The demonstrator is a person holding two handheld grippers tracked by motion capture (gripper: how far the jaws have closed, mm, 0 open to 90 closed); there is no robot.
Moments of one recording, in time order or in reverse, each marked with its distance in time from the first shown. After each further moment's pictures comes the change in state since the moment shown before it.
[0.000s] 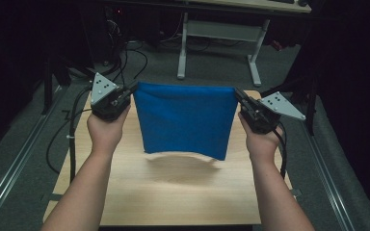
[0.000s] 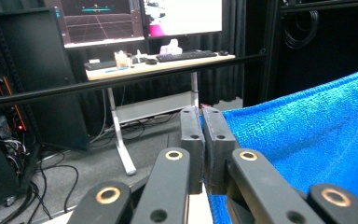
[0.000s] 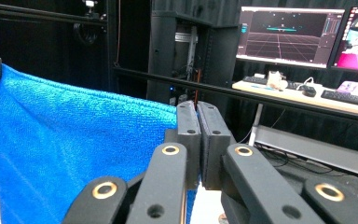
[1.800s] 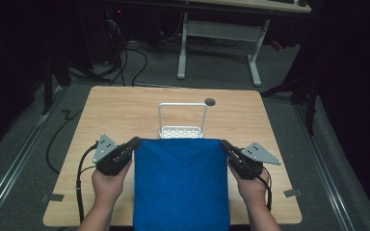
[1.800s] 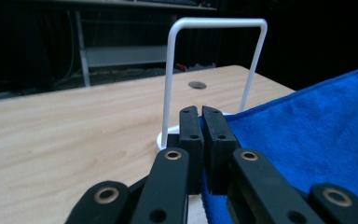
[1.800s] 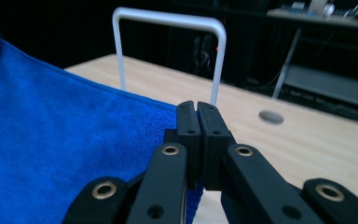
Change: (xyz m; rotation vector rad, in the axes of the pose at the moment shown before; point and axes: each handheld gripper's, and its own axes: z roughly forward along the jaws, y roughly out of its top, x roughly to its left) left arm -0.045 -0.128 -0.058 0.127 -0.086 -0.139; right arm 0.040 -0.117 -0.045 0.214 0.087 0.009
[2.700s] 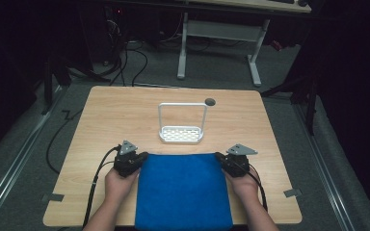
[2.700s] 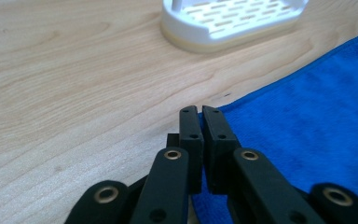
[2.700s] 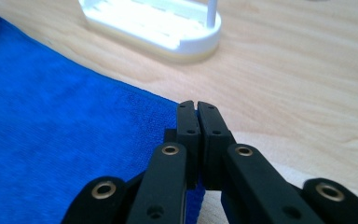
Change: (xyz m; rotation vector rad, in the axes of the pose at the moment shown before) left arm 0.022 -0.076 0.067 0.373 -0.027 -0.060; right arm -0.021 -0.068 0.058 0.364 0.041 0.053
